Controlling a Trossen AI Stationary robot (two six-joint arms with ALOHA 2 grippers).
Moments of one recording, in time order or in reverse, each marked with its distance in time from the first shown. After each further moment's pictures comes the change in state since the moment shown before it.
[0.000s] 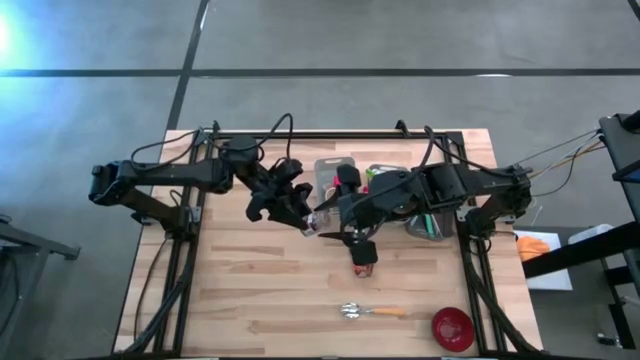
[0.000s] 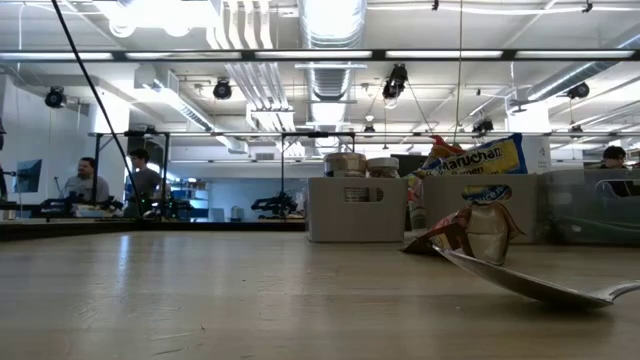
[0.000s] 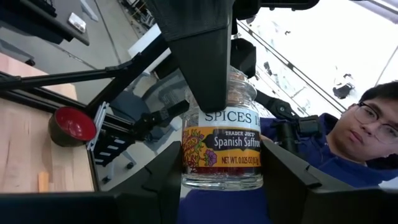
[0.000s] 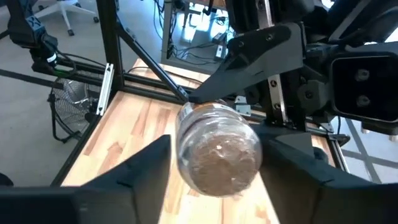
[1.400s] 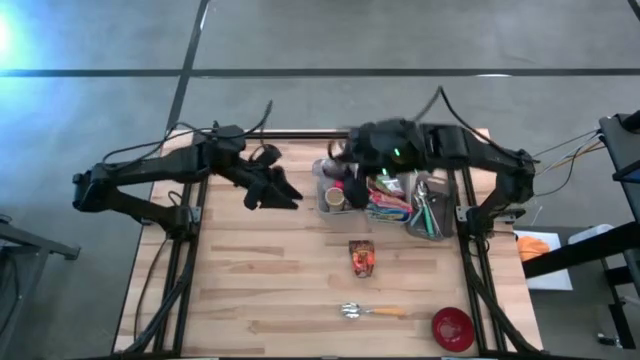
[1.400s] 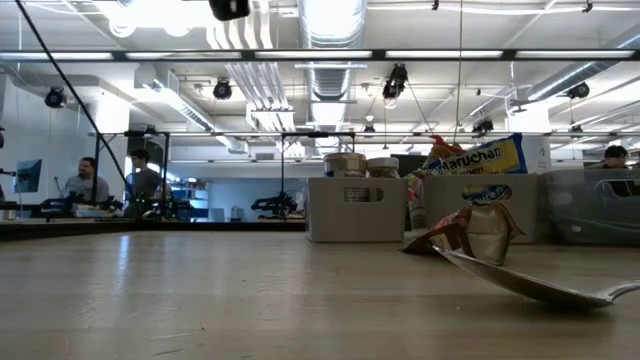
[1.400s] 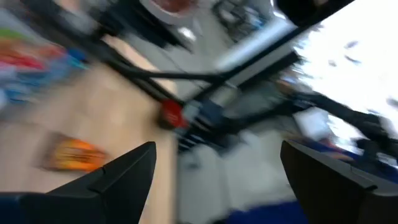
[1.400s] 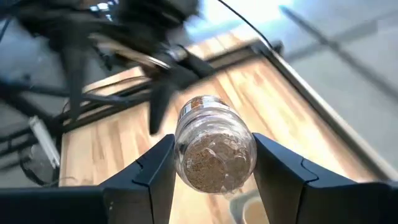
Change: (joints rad) left arm 0.095 -0.173 0.002 -0.505 -0.223 0.126; right arm -0.248 -0.056 0.000 -0.144 0.026 0.393
